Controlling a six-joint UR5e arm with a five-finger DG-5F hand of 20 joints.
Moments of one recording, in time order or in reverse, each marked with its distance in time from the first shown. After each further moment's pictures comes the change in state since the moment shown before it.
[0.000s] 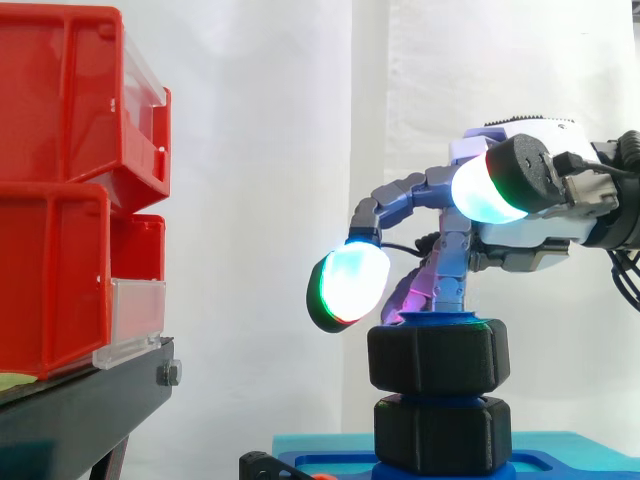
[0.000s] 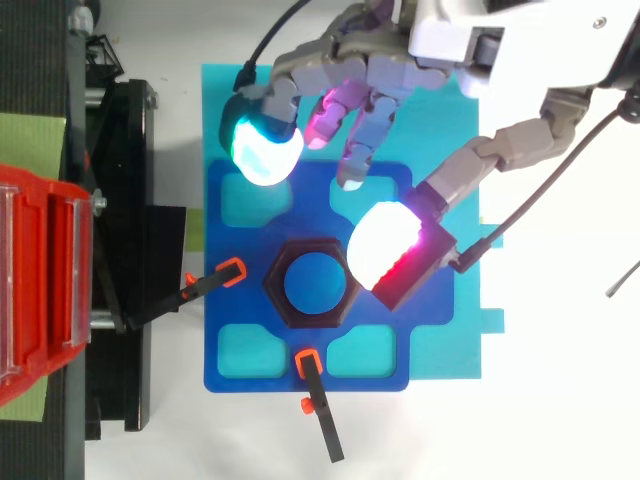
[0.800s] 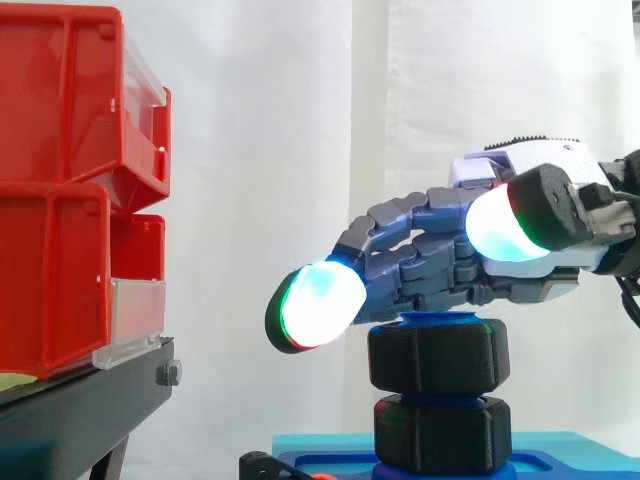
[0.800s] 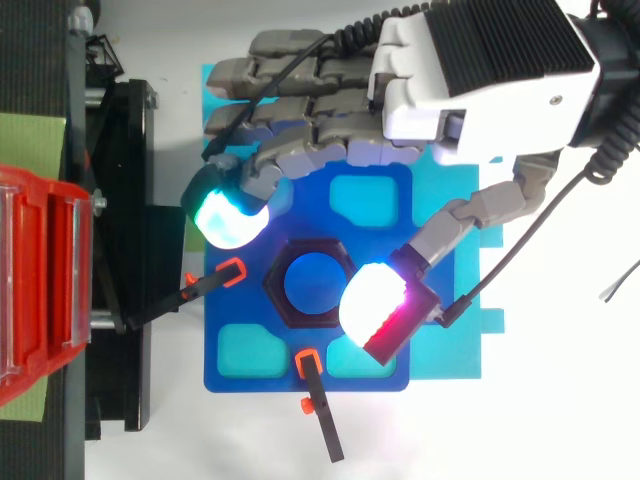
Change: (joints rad) arm 0.037 -0.021 -0.007 -0.019 0.012 -0.001
